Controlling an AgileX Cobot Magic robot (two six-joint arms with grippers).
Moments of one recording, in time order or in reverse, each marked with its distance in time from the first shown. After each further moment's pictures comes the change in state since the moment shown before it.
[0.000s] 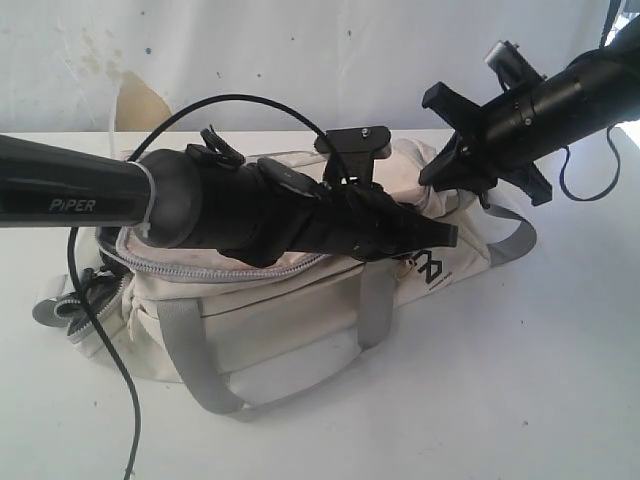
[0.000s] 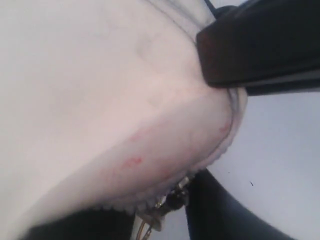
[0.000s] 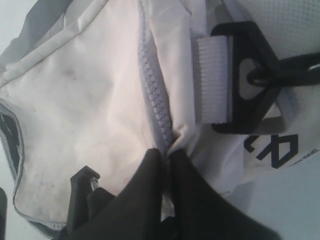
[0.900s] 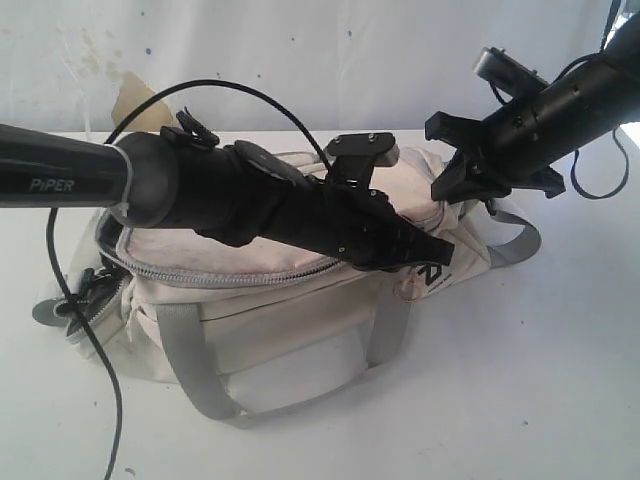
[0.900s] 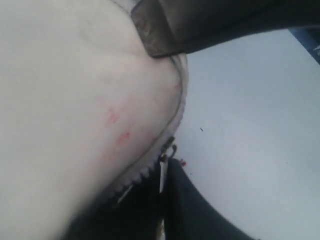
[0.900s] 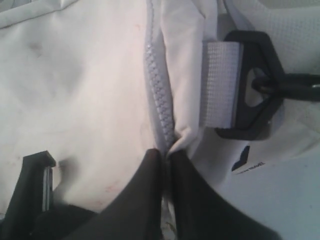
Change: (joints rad) left arm 0.065 -0.012 0.000 0.071 0.321 0.050; right arm 0.000 0.000 0.000 -0.130 -0.019 -0.153
